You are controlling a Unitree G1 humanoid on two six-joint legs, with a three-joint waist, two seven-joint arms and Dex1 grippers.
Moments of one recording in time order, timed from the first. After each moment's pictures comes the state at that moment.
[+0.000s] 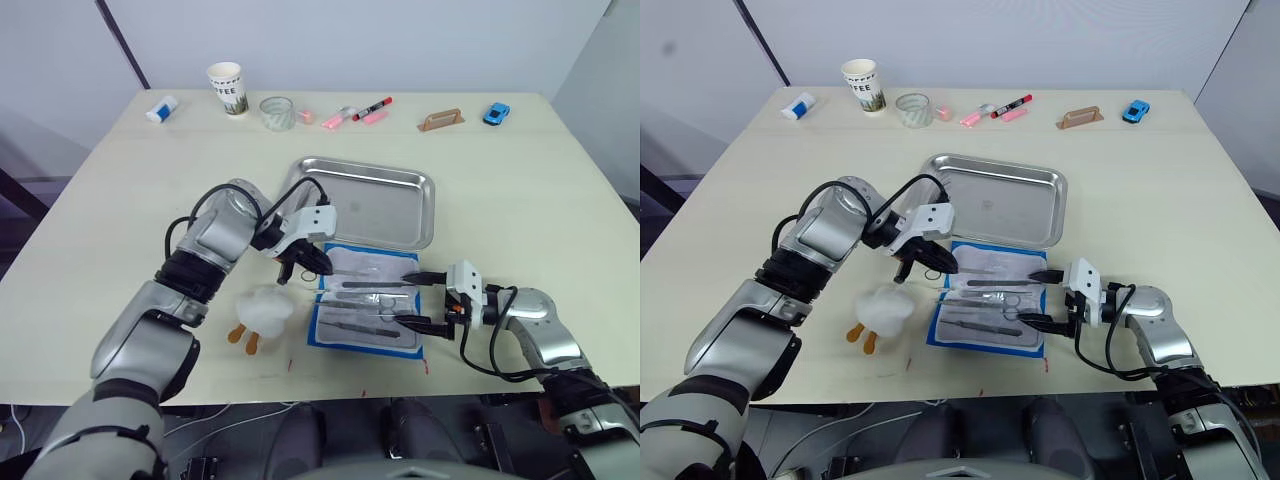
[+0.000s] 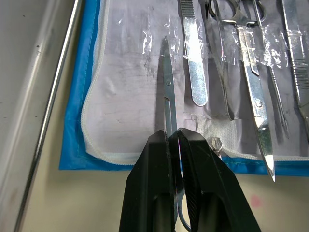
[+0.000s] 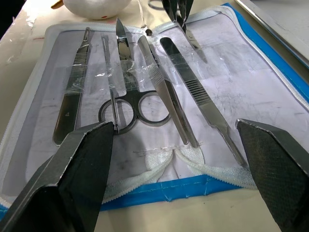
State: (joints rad) left arm -0.90 0.65 -0.46 0.36 0.05 0.38 -1.53; right arm -0.27 -0.47 0.18 0.25 0.25 -0.05 1.20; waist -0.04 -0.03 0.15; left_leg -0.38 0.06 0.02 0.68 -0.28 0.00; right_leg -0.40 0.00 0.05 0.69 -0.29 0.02
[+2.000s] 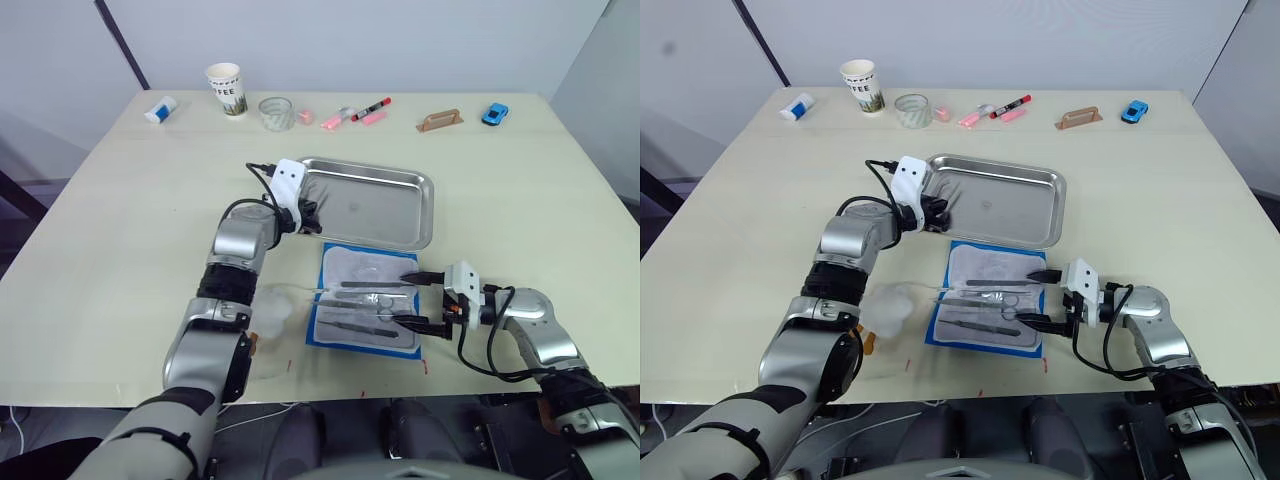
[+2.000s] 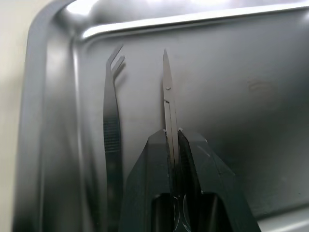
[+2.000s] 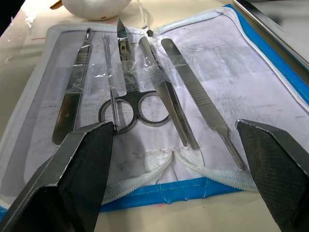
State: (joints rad) left arm -0.86 0.30 -0.01 0.53 -0.10 0.69 -0.40; right arm -0.27 -0.45 0.18 0.26 0.24 -0.06 1.19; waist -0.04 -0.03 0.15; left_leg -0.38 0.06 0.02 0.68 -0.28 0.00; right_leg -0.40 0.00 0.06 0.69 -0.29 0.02
